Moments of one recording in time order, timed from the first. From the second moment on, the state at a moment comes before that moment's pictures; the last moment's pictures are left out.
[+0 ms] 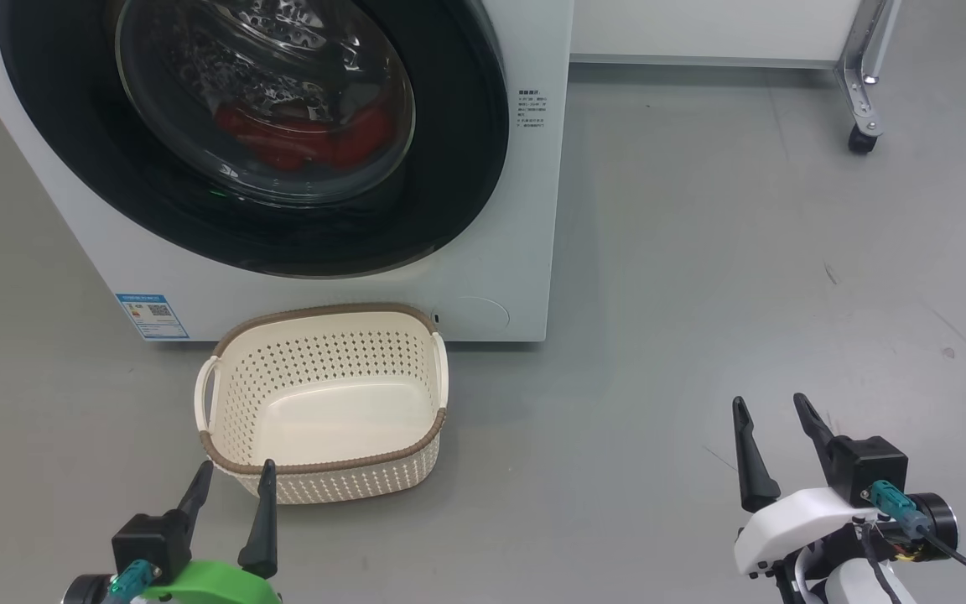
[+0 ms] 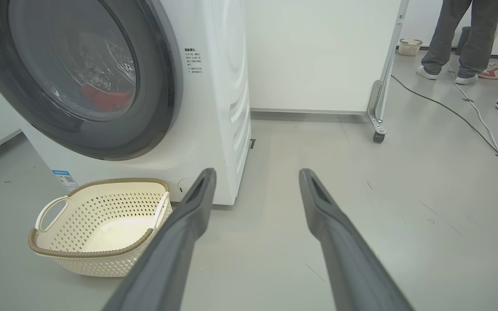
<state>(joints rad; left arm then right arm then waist) -0.04 0.05 -0.14 0.41 -0.33 -0.07 -0.25 -0.05 -0.05 0.15 0.35 0.24 -0.05 -0.21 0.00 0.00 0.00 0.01</state>
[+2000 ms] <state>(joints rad) -0.24 0.04 -0.16 0.29 -0.32 -0.10 -0.25 -0.57 -0.07 0.07 0.18 0.60 0.10 -0.02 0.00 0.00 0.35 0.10</state>
